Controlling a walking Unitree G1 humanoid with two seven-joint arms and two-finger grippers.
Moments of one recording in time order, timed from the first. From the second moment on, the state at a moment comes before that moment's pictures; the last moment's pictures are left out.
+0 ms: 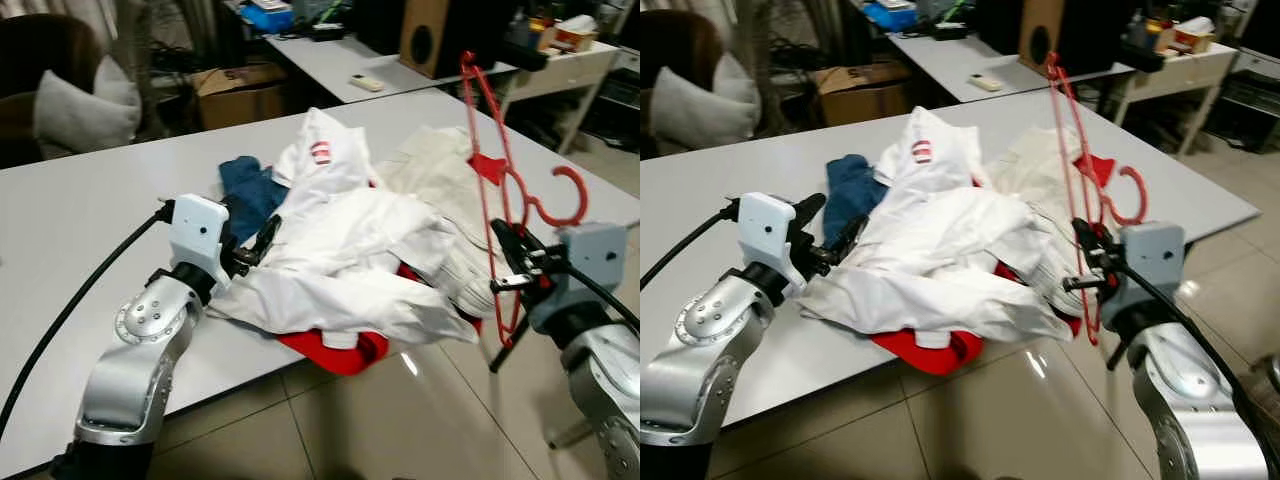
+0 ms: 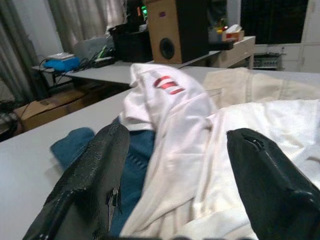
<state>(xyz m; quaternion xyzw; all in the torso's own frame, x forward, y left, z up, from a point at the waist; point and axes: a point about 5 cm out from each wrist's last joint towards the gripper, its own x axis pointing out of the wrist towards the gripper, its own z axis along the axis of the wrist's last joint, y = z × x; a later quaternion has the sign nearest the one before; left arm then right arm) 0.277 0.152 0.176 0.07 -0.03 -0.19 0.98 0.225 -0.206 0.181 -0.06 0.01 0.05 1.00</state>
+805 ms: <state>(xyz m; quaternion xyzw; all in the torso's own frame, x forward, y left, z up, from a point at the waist) 0.267 0.143 0.147 0.06 0.00 -0.15 0.99 0.223 -0.202 0.159 -0.02 0.03 0.07 1.00</state>
